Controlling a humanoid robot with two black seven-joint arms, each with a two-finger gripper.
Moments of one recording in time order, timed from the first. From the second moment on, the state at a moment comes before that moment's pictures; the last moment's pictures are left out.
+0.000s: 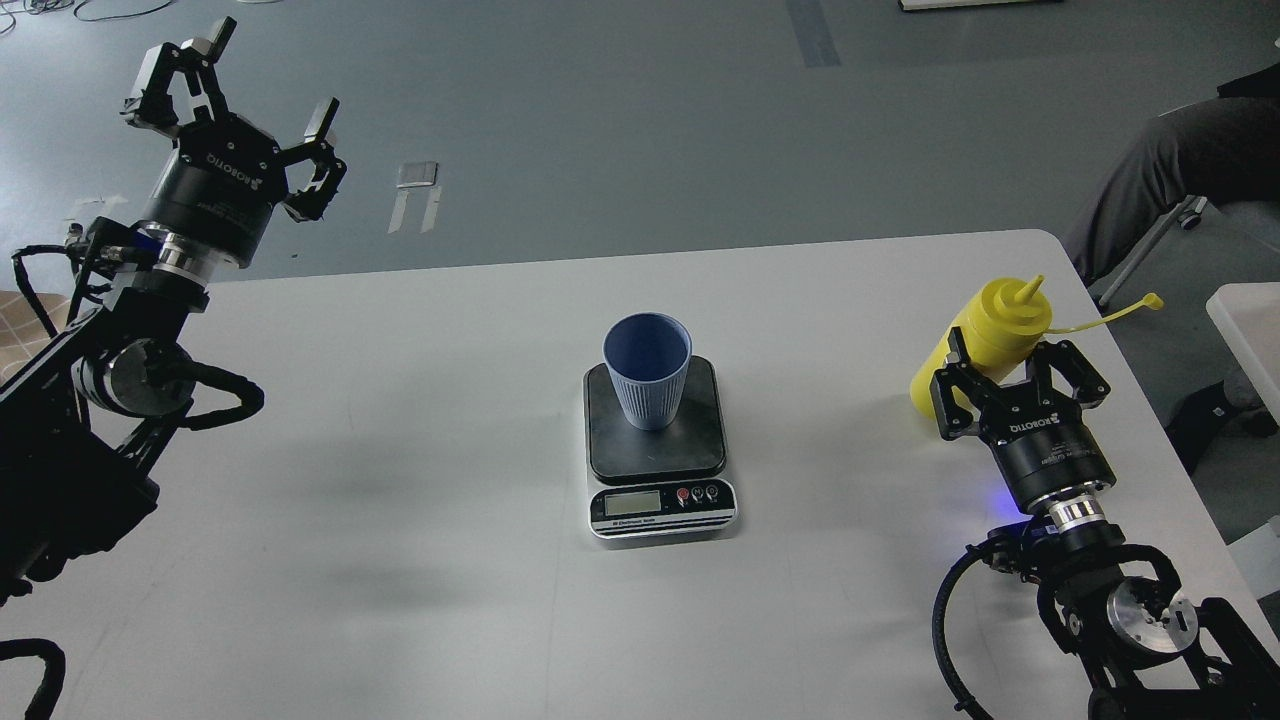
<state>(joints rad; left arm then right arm) -0.71 0.51 -0.87 -0.86 0.15 -0.49 -0.46 0.02 0.00 1.53 1.11 0.21 0.49 -0.18</state>
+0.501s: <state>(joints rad) -0.71 0.51 -0.87 -0.86 0.15 -0.49 -0.46 0.01 0.00 1.53 1.10 0.23 0.49 -0.18</state>
